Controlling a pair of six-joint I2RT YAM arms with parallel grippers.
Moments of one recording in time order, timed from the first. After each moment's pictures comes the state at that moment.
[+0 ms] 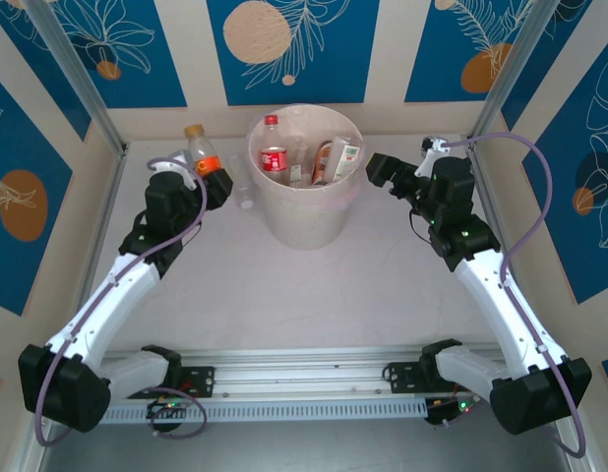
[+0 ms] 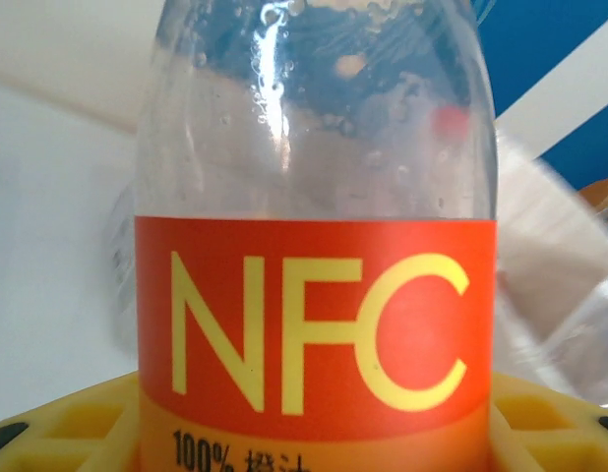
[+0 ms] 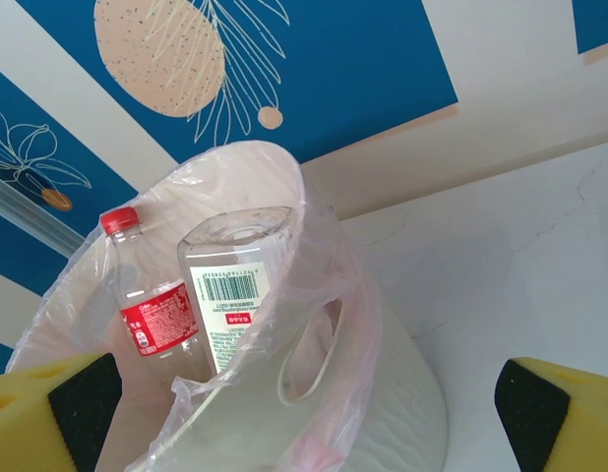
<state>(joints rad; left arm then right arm) -0.33 1.11 0.96 -0.10 0.01 -0.61 0.26 1.06 1.08 -0.26 -0.08 0.55</state>
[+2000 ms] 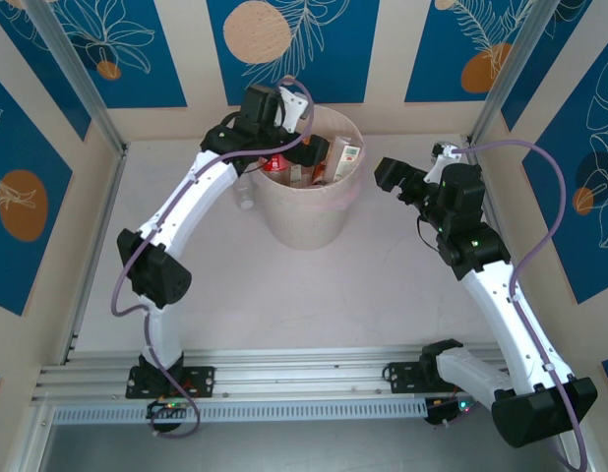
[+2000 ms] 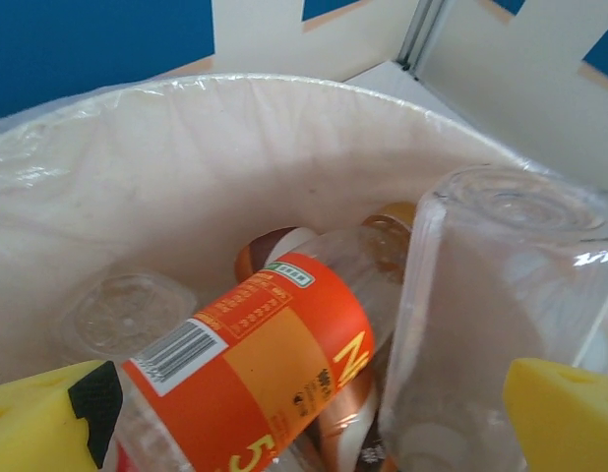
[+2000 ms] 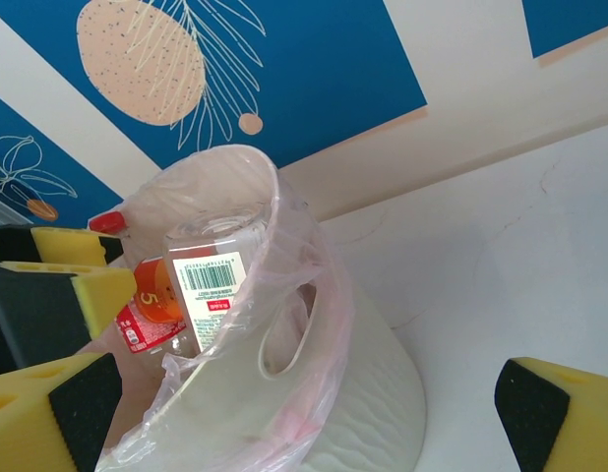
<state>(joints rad) -0.56 1.97 2.16 -0.76 0.22 -0.08 0.24 0.99 1.07 -0.34 -0.05 0.56</state>
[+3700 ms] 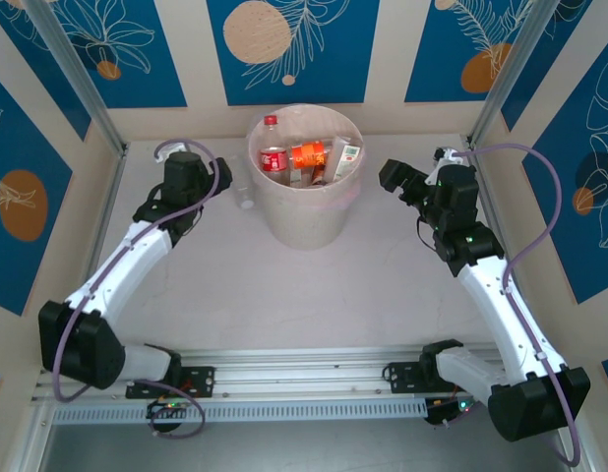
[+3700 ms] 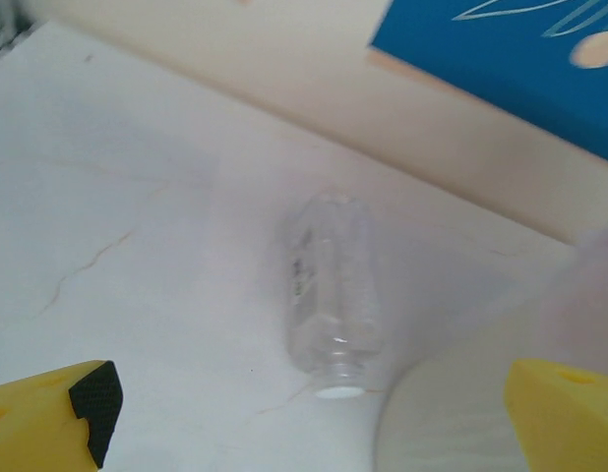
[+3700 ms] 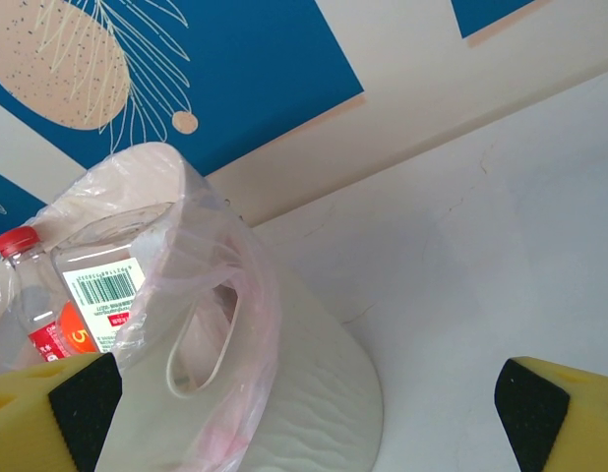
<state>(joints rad) -0.30 1.37 1.14 -0.33 -0.30 -0.60 0.21 1.02 1.02 -0.32 0.00 0.58</state>
